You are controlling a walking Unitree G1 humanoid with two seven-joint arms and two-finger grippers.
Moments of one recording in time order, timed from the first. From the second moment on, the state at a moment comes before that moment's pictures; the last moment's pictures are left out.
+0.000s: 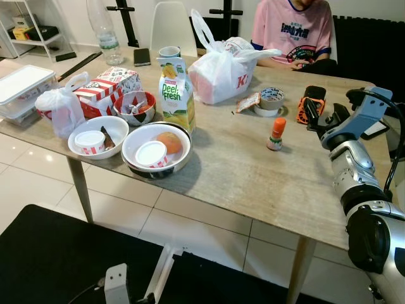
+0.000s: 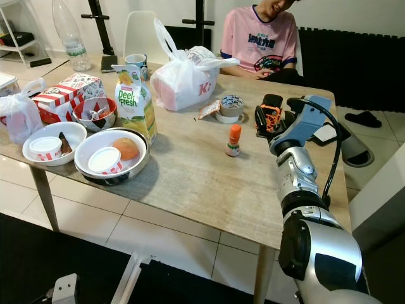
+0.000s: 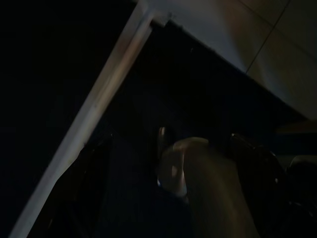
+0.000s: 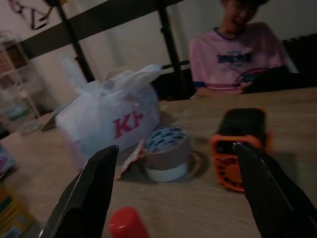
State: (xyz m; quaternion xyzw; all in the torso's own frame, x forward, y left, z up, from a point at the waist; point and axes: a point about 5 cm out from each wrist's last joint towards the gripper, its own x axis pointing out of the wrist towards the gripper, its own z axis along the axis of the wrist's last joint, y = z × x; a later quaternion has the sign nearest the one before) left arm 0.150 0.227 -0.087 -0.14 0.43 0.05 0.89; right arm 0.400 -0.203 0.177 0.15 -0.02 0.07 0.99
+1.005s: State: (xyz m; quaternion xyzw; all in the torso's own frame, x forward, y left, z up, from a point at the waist) left arm 0.154 0.238 -0.076 -0.14 0.37 0.02 0.92; right arm 0.412 -0.137 0.193 0.13 -0.01 0.13 0.98
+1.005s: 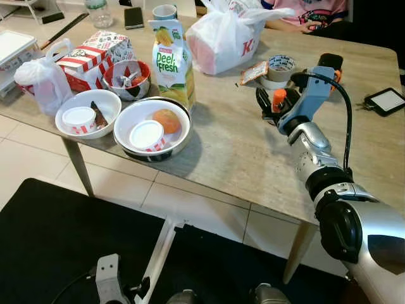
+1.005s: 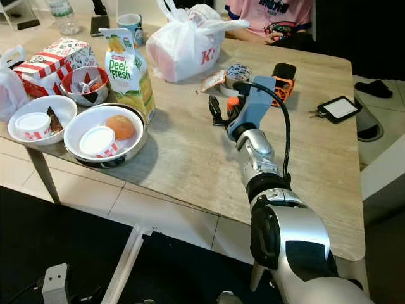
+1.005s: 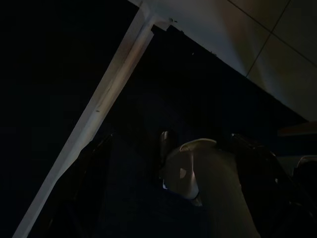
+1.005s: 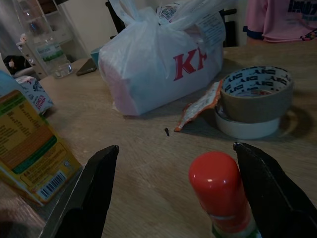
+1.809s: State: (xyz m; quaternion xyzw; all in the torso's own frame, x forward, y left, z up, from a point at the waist) left arm 0.138 0.240 -0.076 -0.13 0.34 -0.01 0.93; right arm 0.415 -0.145 0.202 0.14 -0.02 0.06 0.99
